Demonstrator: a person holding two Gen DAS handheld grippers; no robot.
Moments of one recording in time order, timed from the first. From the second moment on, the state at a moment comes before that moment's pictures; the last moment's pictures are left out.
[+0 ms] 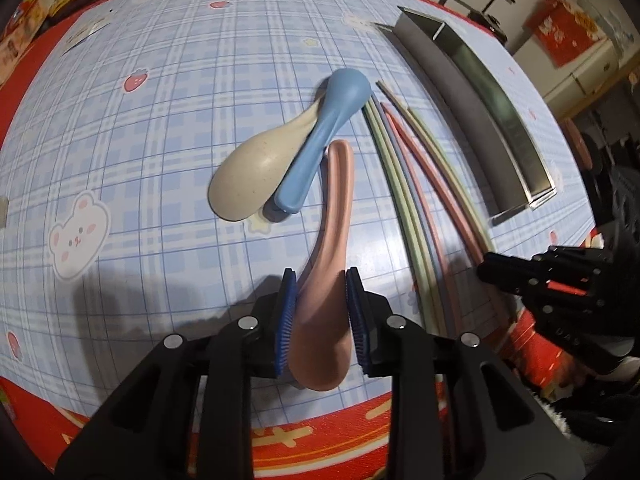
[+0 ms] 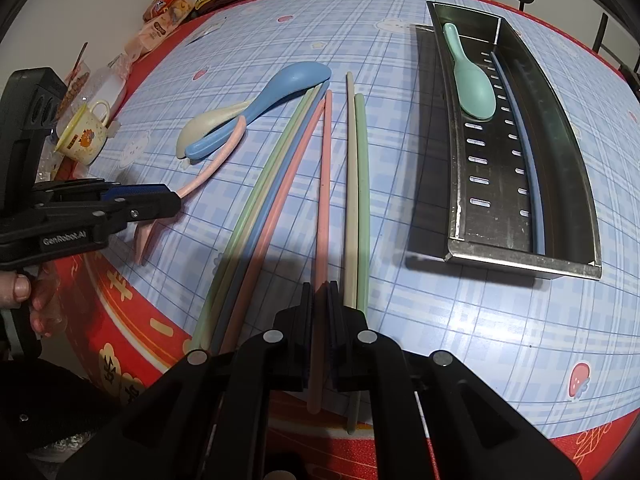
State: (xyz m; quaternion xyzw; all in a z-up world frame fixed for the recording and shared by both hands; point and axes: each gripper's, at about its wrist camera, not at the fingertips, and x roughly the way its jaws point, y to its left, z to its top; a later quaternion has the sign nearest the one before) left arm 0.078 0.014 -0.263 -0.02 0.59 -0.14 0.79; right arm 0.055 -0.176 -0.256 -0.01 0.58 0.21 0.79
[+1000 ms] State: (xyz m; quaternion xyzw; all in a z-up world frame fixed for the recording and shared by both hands) left arm 0.070 -0.006 -0.238 0.01 0.53 -0.18 0.83; right arm 0.060 -0.190 -0.247 0.03 0.57 0.20 0.79
